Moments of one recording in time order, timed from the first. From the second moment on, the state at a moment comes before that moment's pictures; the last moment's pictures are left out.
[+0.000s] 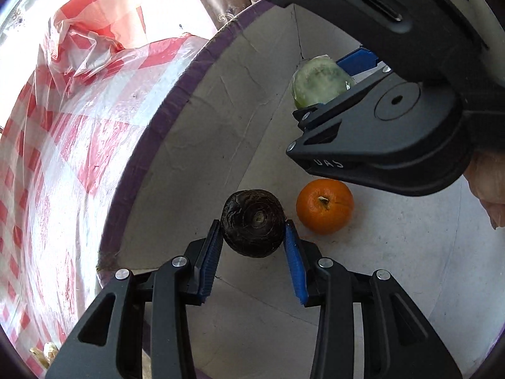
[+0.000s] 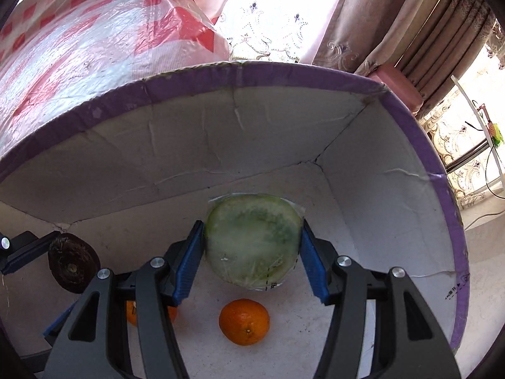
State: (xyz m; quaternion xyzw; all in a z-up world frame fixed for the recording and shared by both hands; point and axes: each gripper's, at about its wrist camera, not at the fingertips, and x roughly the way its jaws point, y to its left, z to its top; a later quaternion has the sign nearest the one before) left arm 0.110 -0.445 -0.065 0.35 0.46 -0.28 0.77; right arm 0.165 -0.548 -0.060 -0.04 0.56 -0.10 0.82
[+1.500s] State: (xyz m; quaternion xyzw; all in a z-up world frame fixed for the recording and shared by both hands) left arm 0.093 -0.286 0.063 0.15 0.32 -0.22 0.91; right arm 0.063 -0.510 0.104 0.09 0.33 -0.15 0.93
